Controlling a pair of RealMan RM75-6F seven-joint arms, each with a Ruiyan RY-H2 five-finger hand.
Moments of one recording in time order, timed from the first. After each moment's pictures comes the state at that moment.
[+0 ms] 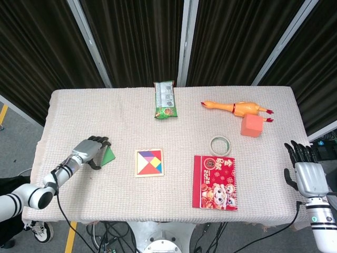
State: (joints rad) left arm -0.83 -1.29 -0.02 -1.38 1.09 0.53 0.04; right arm 0.18 -1.12 0.10 -1.58 -1.37 1.33 -0.12
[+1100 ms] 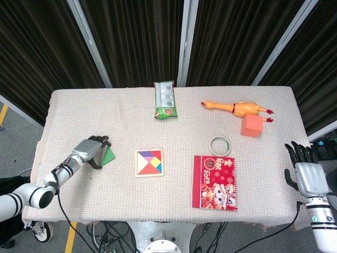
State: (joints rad) left arm -0.83 -1.30 -0.02 -1.37 1.07 0.52 0.01; right arm 0.18 -1.12 0.09 -1.57 -1.36 1.31 -0.11
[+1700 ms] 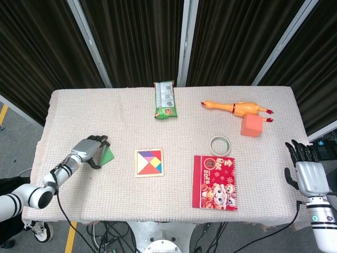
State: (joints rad) left arm -0.82 -1.29 -0.03 -1.37 1.06 0.54 0.02; right arm 0.18 -1.12 0.10 -1.58 -1.37 1.33 -0.11
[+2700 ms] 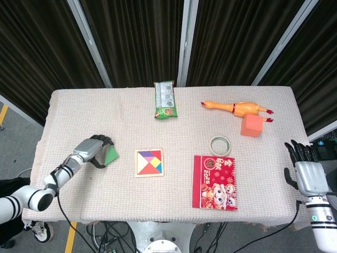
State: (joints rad) left arm -0.79 -1.28 -0.07 -1.41 1.13 0.57 -0.09; right arm 0.19 -1.12 0.10 -1.58 -1.36 1.32 -0.11
